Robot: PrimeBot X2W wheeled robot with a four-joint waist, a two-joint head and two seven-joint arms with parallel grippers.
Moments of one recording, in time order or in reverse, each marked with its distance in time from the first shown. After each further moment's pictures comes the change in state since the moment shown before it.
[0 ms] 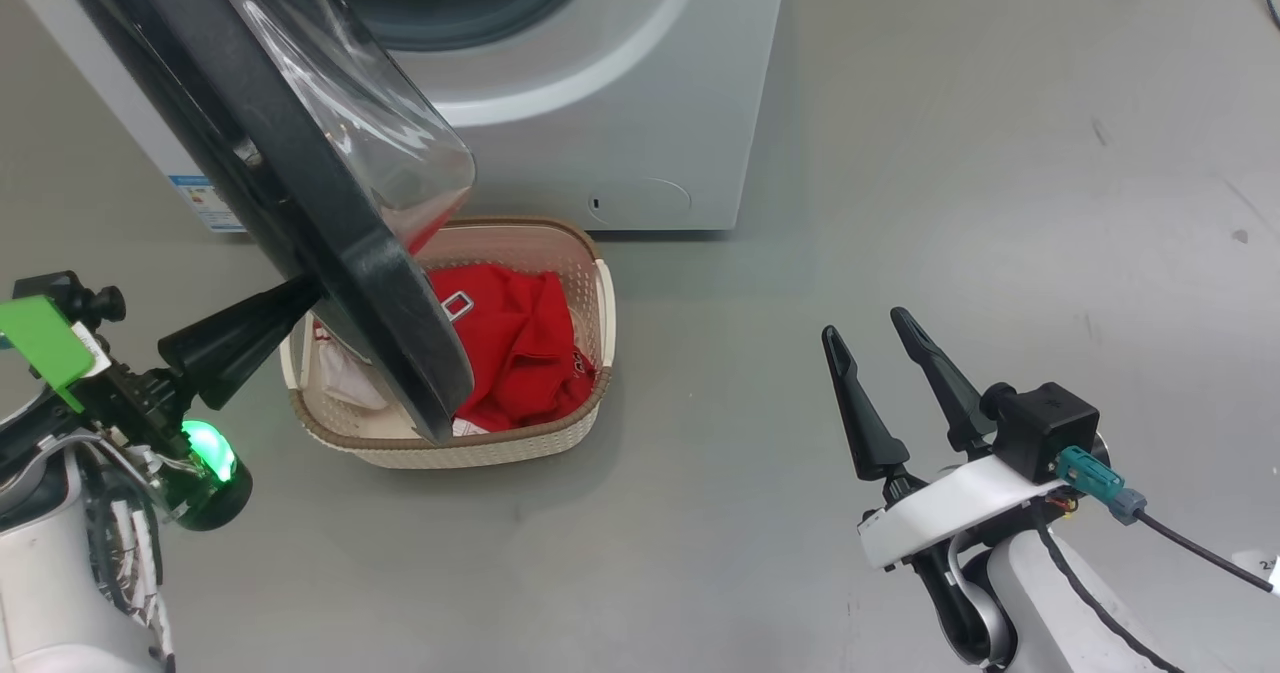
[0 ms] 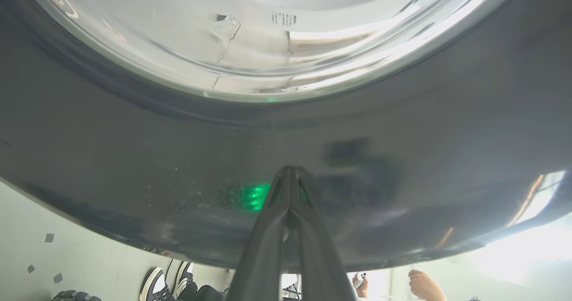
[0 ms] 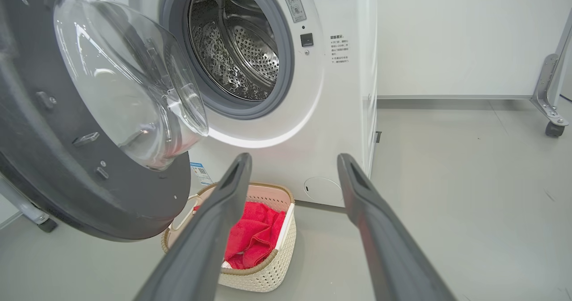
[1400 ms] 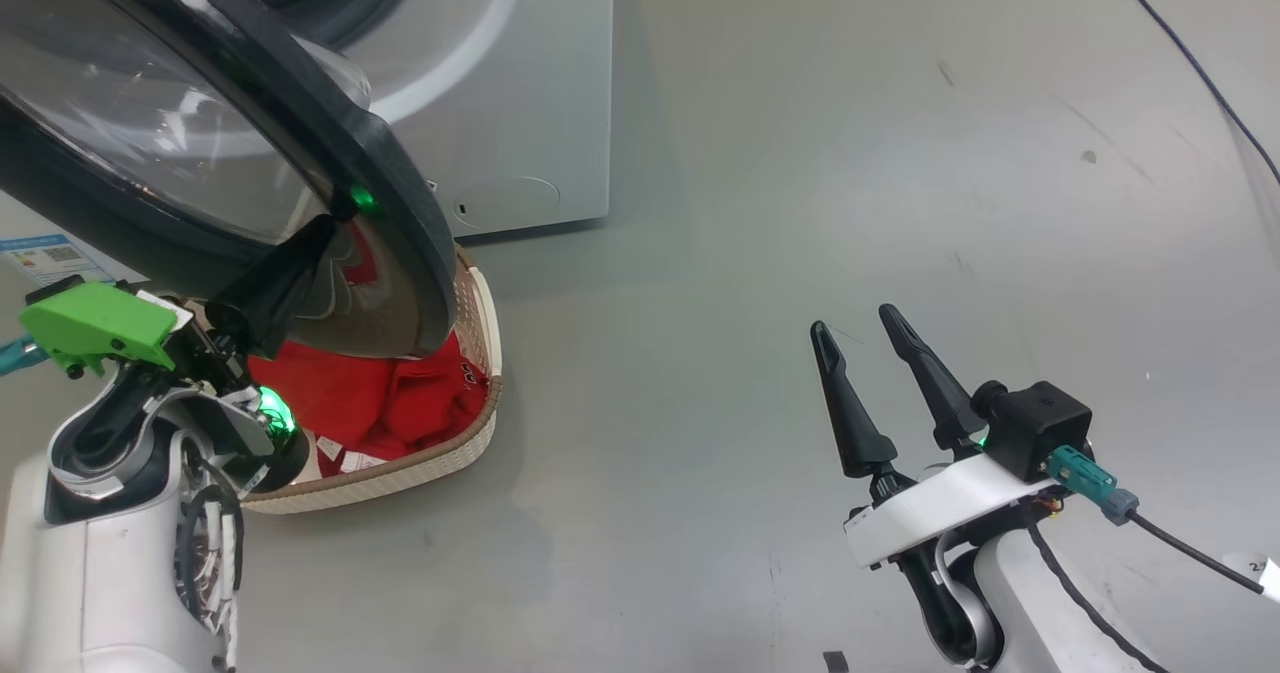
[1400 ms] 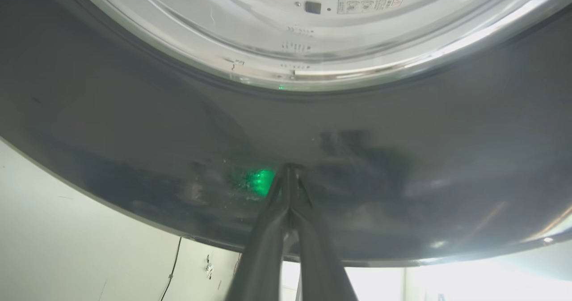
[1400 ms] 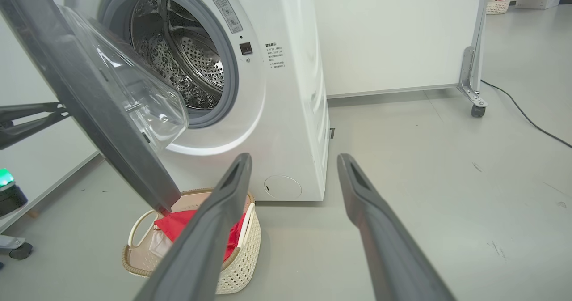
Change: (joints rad) left arm 0.038 0.002 -0.259 -0.048 -0.172 0.007 -0.556; right arm 0.001 0.023 -0.008 -0.008 0.013 0.000 -0.001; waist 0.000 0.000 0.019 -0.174
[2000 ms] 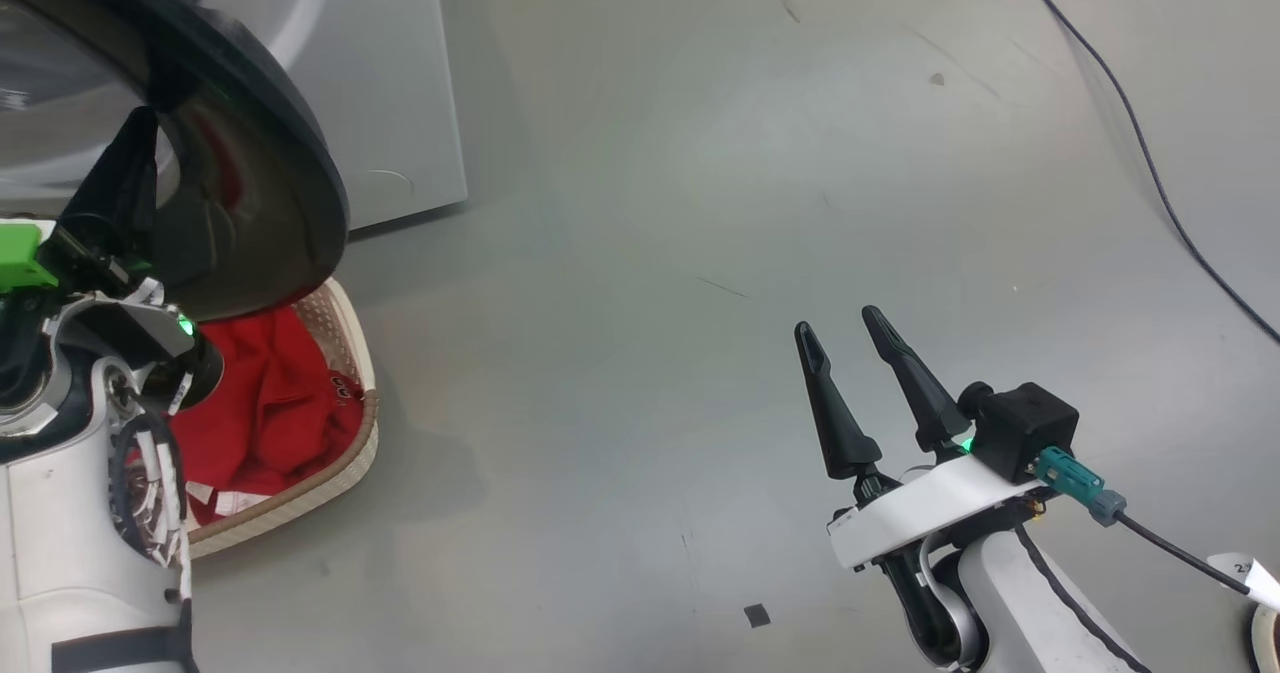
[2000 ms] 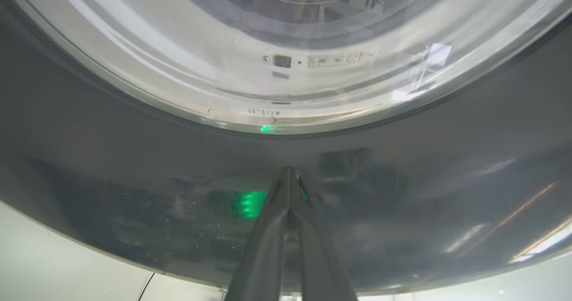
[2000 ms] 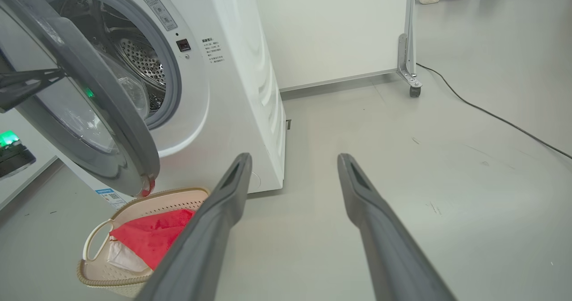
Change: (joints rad) left arm -0.111 0.005 0.098 -0.012 0.009 0.000 -0.336; right arm 0.000 0.029 0.012 -0.003 0.016 0.000 0.000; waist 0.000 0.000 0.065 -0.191
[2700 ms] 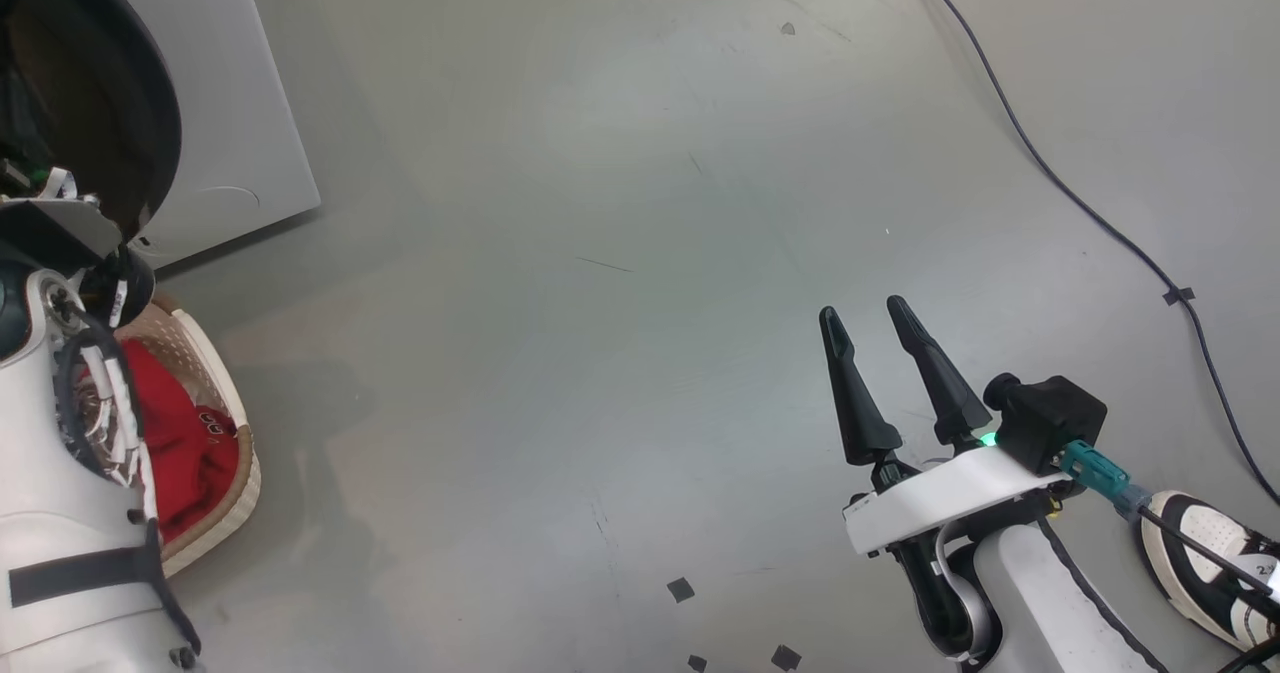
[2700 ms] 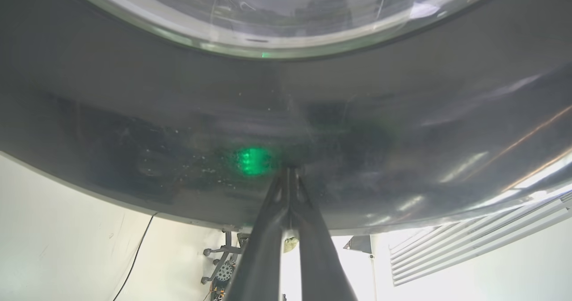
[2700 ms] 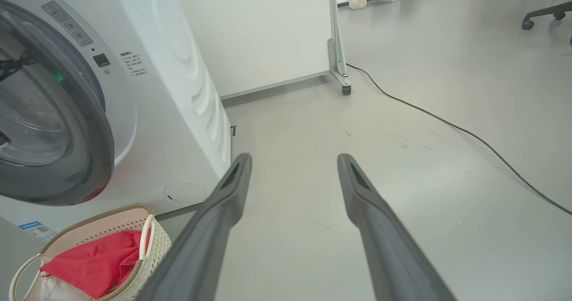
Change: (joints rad) left arm -0.144 0.000 0.068 0.037 0.042 0.000 -0.211; right arm 0.003 0.015 -0.045 -0.004 0.018 0.000 0.000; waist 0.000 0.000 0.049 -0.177
